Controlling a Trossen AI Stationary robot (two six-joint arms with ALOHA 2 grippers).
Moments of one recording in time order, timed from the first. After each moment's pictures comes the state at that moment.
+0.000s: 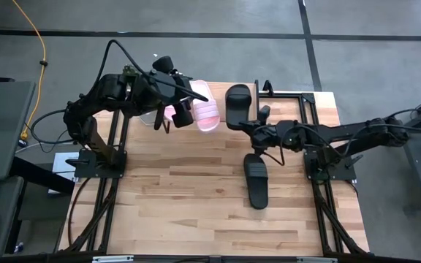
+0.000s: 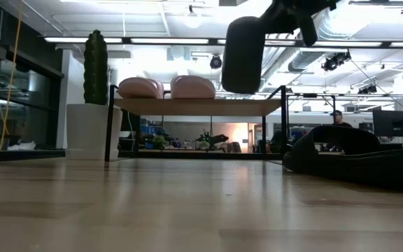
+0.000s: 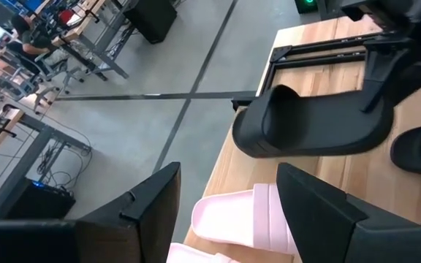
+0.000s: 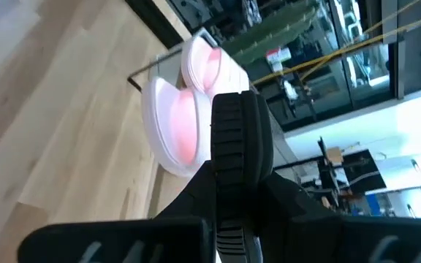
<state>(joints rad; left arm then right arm) 0.10 1.70 2.36 -1.29 -0.66 0.20 0.05 1.09 0.82 -0.02 0.50 -0.95</state>
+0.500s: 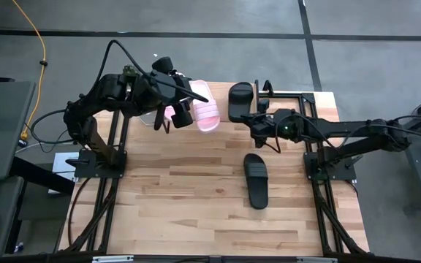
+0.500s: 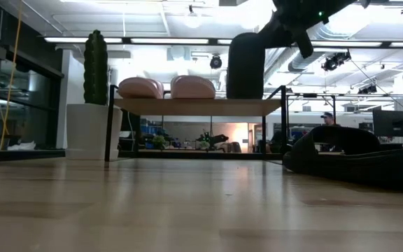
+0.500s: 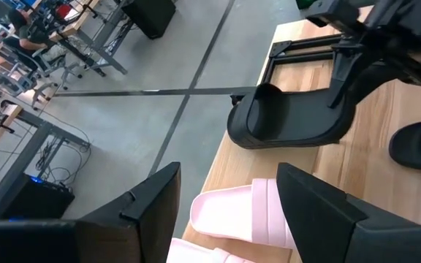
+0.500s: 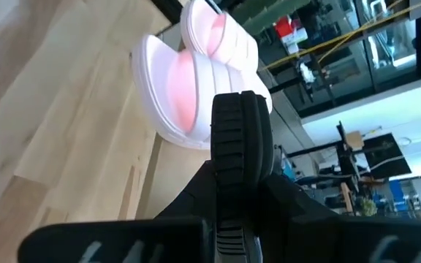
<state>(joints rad) 0.10 1.70 2.36 -1.31 -0.66 0.19 -0.11 1.09 0.82 -0.07 0.36 -0.93</state>
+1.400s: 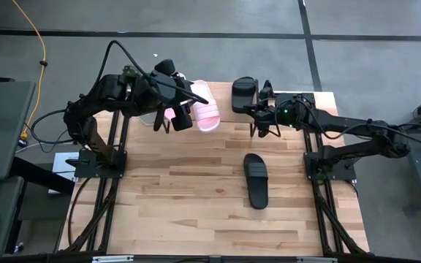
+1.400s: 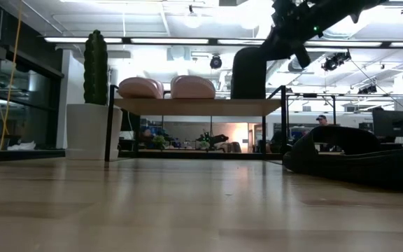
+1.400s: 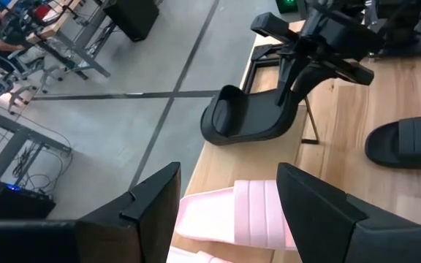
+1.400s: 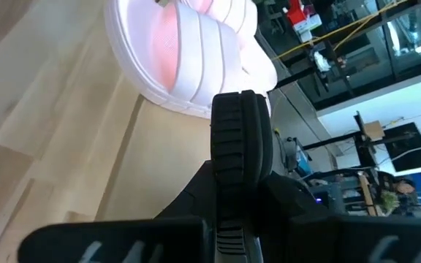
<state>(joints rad) 0.10 1.70 2.36 -1.31 -0.60 0.18 -0.34 1.09 0.82 -0.10 0.13 -0.97</state>
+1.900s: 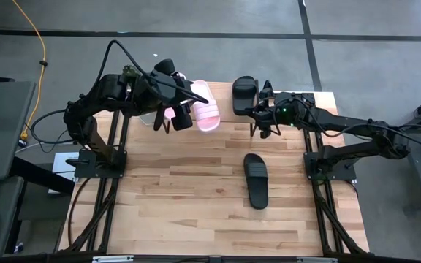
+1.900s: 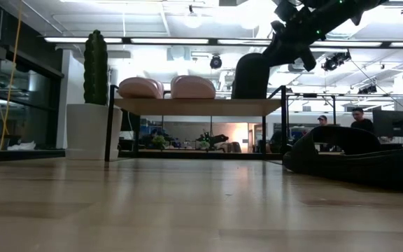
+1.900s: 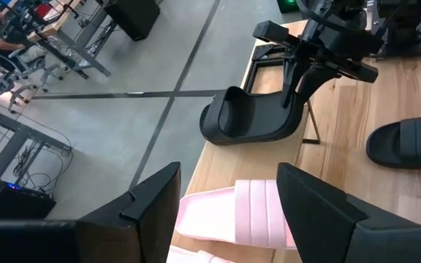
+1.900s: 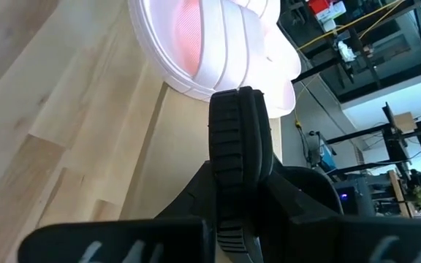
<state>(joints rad) 0.10 1.70 2.36 -1.31 -0.60 0.17 -0.38 1.09 0.82 -0.18 0.07 -0.93</state>
